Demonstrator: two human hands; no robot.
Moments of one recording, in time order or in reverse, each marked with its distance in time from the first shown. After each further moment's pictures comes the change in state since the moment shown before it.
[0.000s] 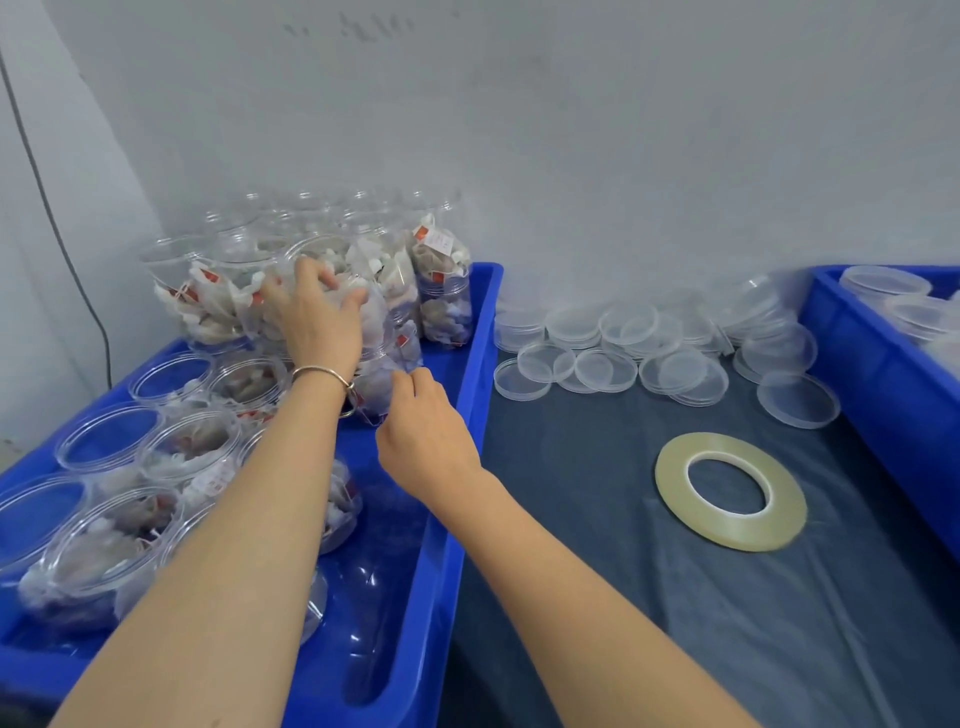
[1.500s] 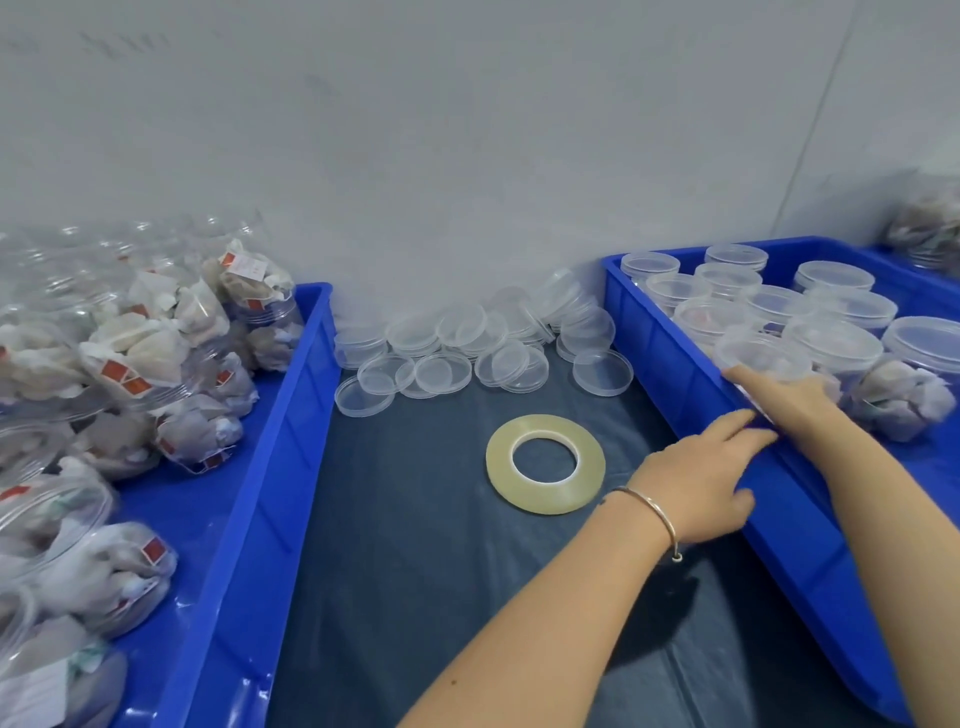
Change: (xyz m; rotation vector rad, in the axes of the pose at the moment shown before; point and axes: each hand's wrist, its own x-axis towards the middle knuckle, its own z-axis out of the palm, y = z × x) left_hand -0.321 0.244 0.116 -0.211 -1.368 0.861; right_hand -0.189 0.309 -0.280 0.255 0.596 1.252
